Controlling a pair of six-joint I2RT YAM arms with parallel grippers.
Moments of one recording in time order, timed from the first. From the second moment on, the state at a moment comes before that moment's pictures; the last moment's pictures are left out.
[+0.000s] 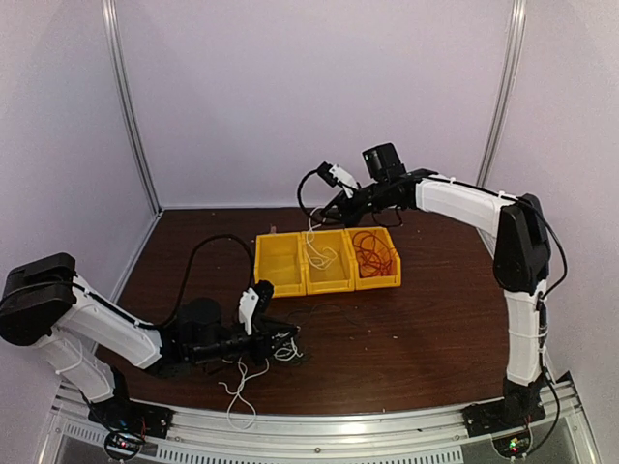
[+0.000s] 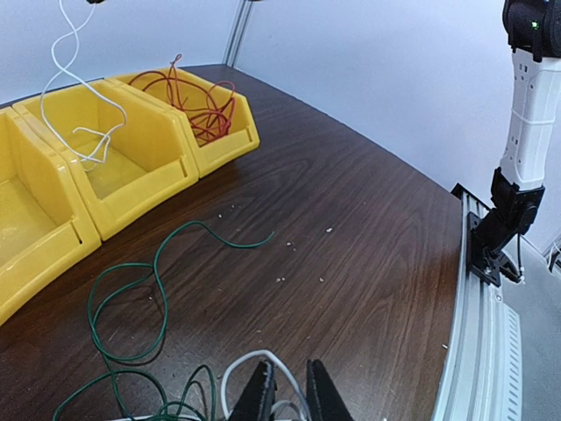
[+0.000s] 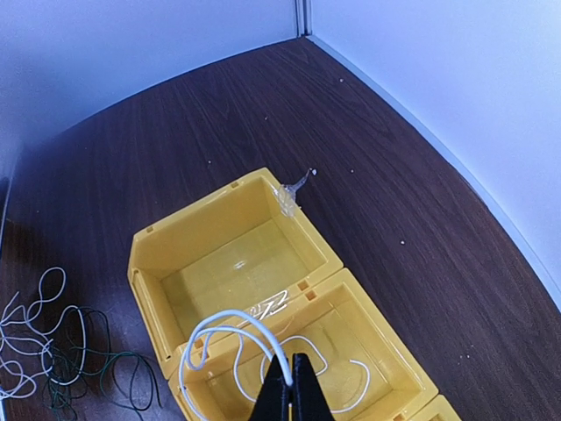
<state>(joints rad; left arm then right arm) -1.09 1.51 0.37 0.92 0.02 -0.35 0.54 2.10 1.87 -0.40 -0.54 -0.29</state>
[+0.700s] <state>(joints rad) -1.09 1.51 0.34 0.92 -0.01 -0.35 0.56 2.30 1.92 -0.51 -0.30 -0.40</state>
